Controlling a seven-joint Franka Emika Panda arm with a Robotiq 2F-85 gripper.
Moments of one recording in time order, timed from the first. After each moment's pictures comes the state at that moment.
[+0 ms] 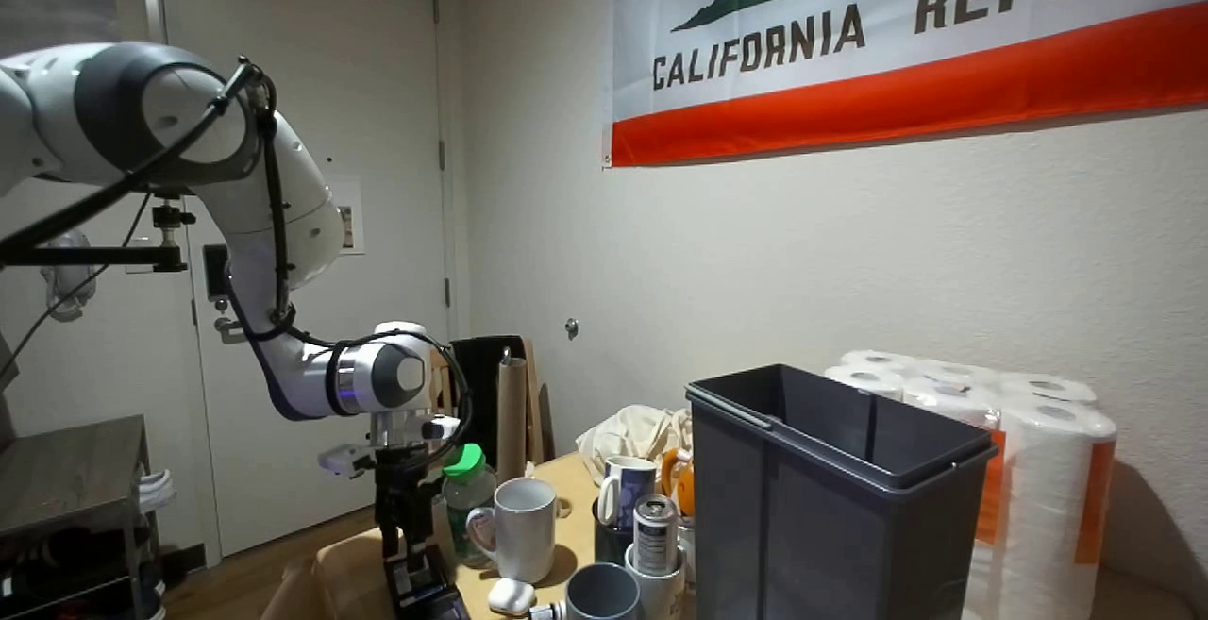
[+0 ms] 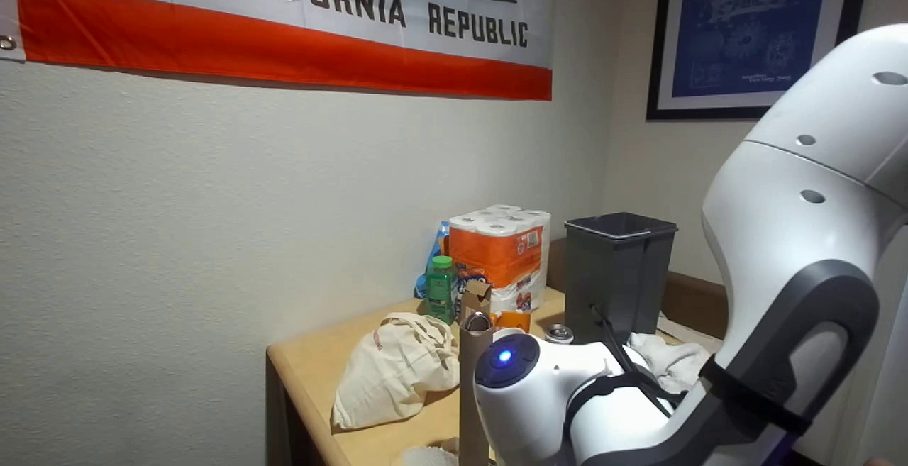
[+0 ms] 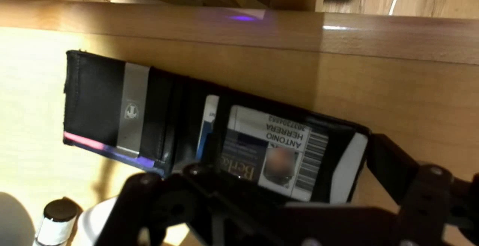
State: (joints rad) arm 0.48 0.53 0.07 -2.12 -0.32 2.37 0.70
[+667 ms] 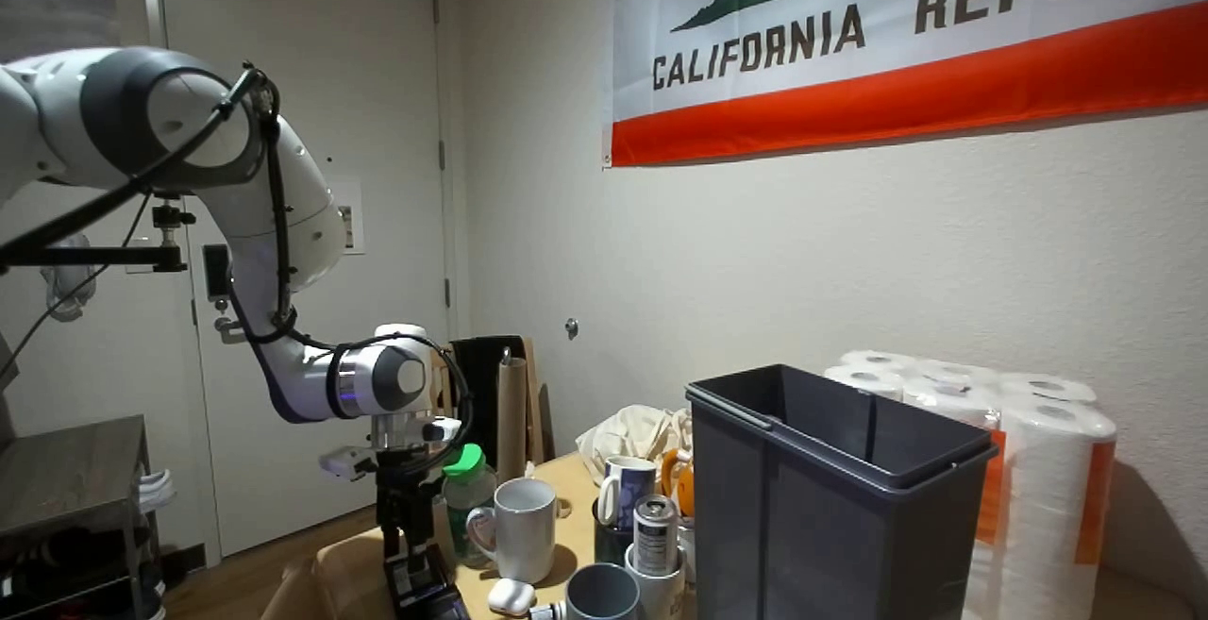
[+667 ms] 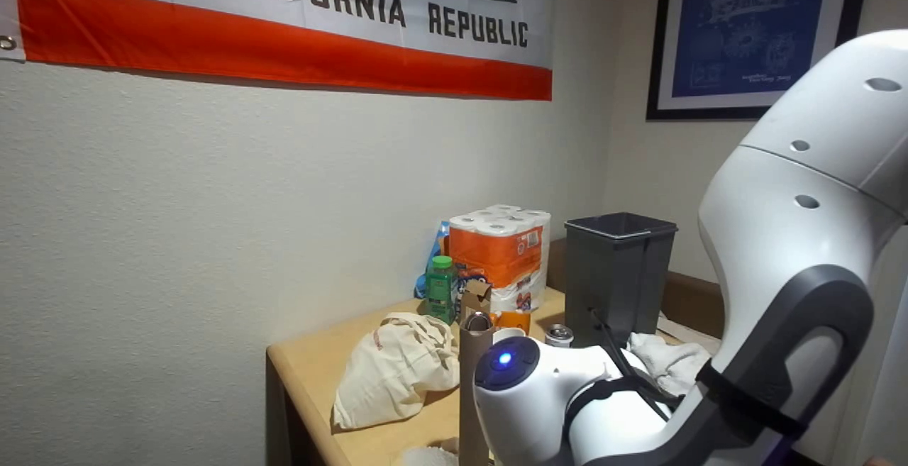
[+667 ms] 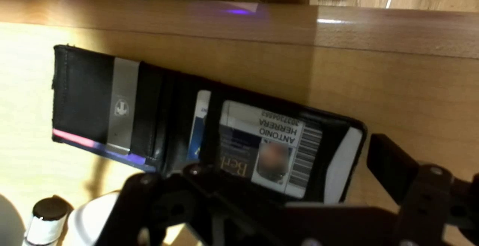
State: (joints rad) arm 0.48 0.54 0.07 -2.11 -0.32 2.39 0.70
